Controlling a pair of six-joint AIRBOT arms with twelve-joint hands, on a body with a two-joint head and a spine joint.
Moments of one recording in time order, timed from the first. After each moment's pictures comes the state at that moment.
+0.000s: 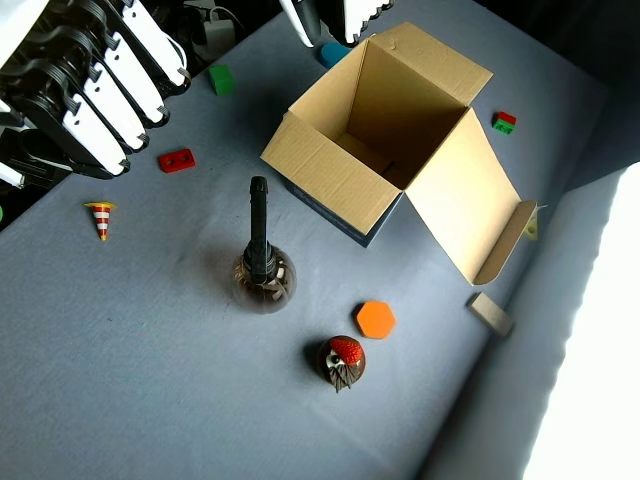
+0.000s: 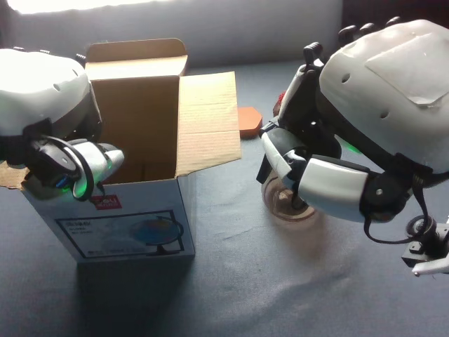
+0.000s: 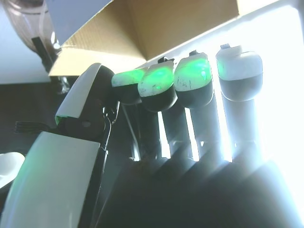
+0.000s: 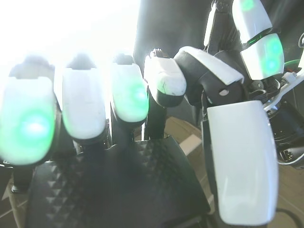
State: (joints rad) left arm 0.09 -0.66 0.39 -1.90 -0.99 2.86; right arm -0.31 -0.88 0.41 0.88 0.88 -1.95
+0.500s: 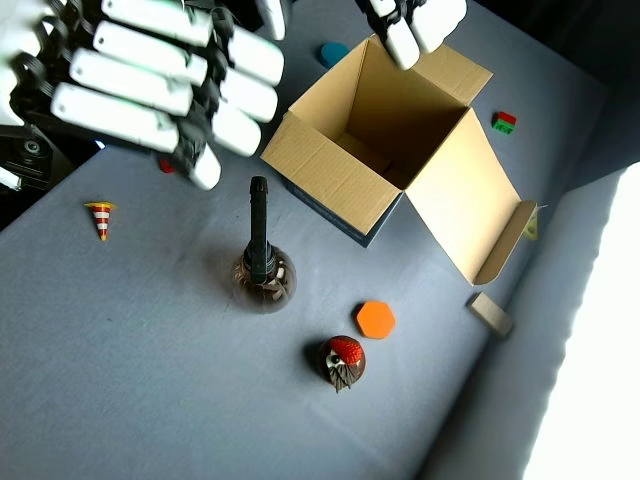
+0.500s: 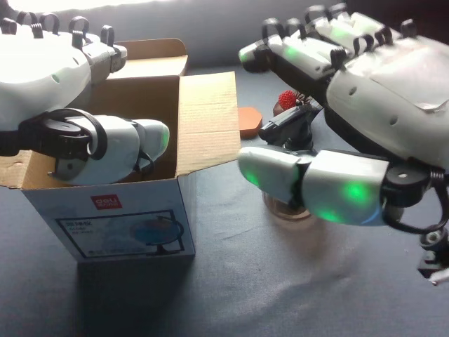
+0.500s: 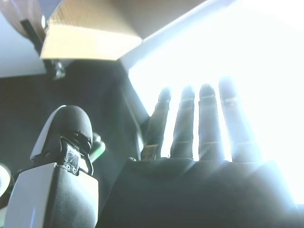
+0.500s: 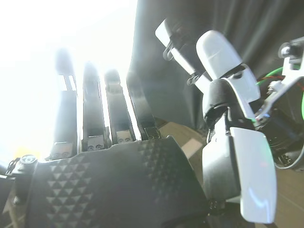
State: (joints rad) left arm 0.07 -0.64 0.36 -1.86 -0.98 2.88; right arm -0.31 -0.82 0.45 0.87 0.68 -1.84
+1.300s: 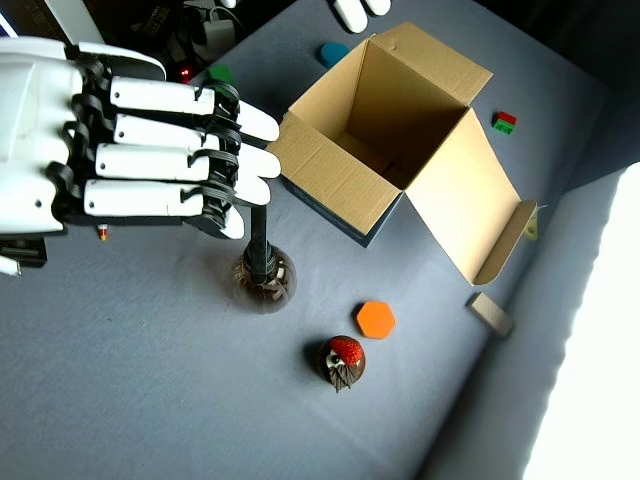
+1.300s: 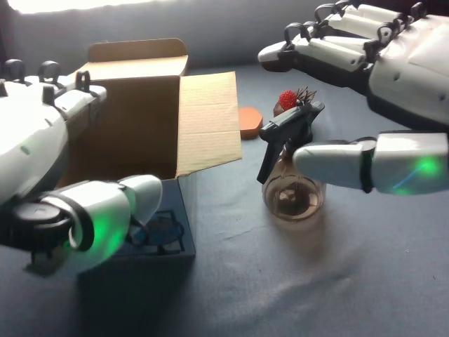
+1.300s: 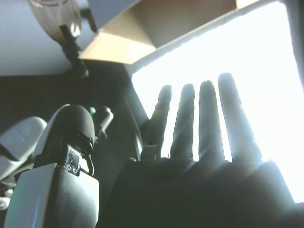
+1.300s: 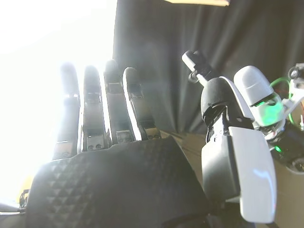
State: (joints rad) left arm 0.02 -0.56 0.11 -1.89 -1.23 2.83; right arm -0.34 -0.75 0.73 -0.04 0.47 -1.00
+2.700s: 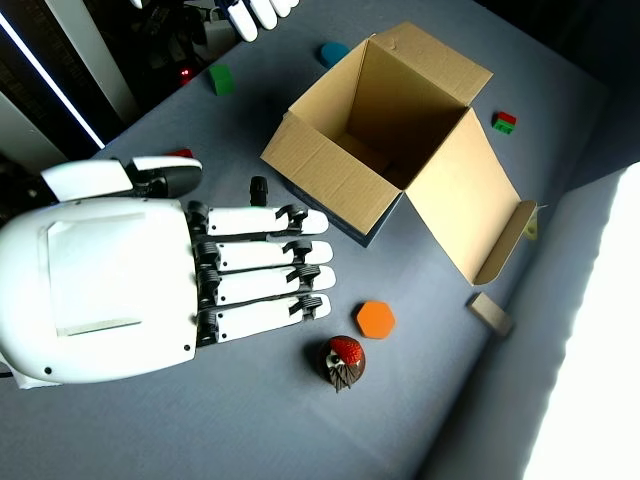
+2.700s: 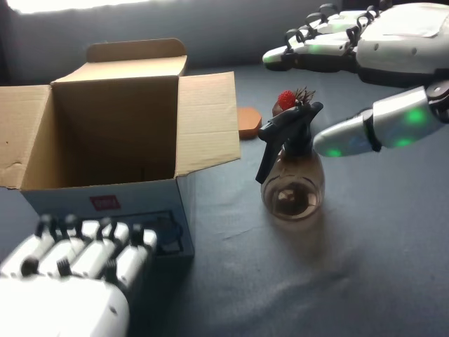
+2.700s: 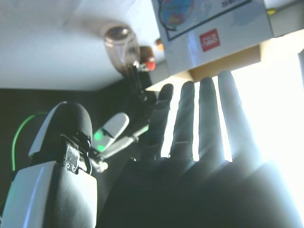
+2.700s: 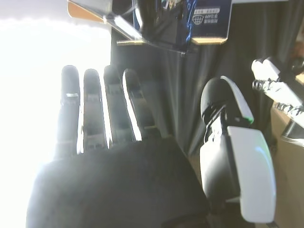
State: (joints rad) left arm 0.44 -0.79 -0.08 -1.69 -1.51 2.38; right arm -0.19 -0.95 1.13 -1.19 0.34 0.19
